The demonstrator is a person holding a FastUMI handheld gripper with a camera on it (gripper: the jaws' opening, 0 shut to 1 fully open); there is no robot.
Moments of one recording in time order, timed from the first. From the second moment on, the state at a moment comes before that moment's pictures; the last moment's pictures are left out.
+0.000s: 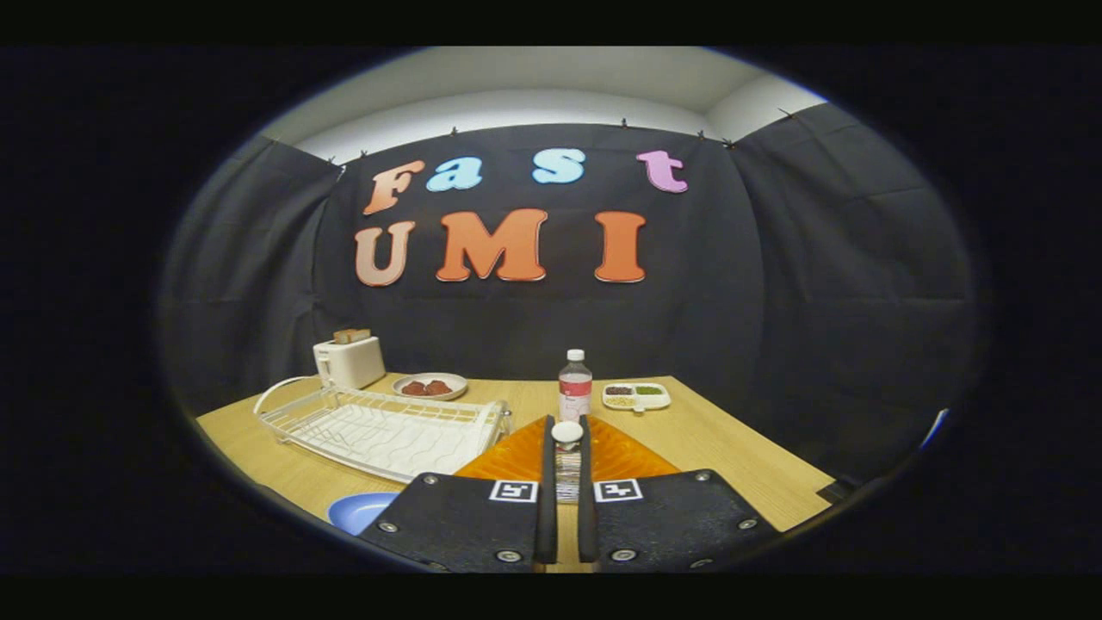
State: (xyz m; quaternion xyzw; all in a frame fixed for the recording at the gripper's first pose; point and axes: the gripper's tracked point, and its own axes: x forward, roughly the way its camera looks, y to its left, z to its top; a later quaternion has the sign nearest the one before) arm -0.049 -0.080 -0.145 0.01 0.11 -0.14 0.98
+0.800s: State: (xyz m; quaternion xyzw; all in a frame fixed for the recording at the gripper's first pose) arm -0.109 0.004 -0.149 0.04 0.10 0.07 0.99
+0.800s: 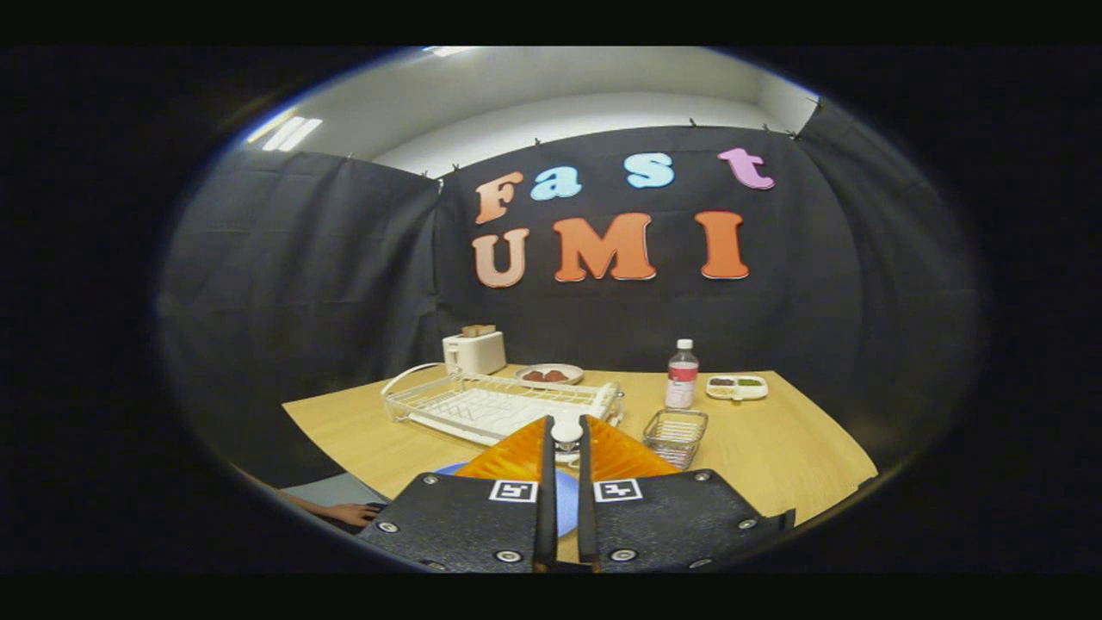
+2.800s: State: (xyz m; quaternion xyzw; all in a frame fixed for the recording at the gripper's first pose) arm -0.060 0.018 -0.130 0.05 0.04 0.02 1.00
